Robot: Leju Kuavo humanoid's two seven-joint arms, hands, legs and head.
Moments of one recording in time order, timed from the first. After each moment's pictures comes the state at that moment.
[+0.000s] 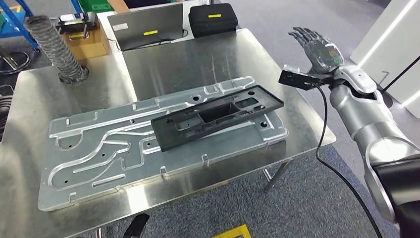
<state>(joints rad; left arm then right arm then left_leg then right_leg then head) -0.21 -0.24 0.86 -0.19 -1.33 0.11 -0.15 -1.15 -0.39 0.47 -0.51 0.78 -0.17 -0.47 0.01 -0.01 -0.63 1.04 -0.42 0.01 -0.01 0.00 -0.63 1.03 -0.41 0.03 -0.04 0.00</state>
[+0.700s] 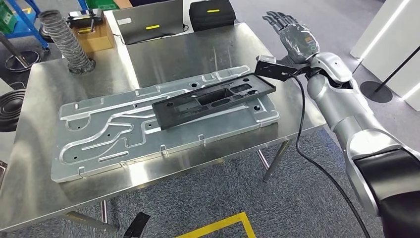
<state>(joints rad) -0.21 -0.23 0.87 -0.19 -1.33 0.10 -0.15 -1.19 -0.28 0.48 -0.56 0.78 -0.16 -0.45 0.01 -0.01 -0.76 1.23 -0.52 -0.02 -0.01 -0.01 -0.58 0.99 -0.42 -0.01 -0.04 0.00</state>
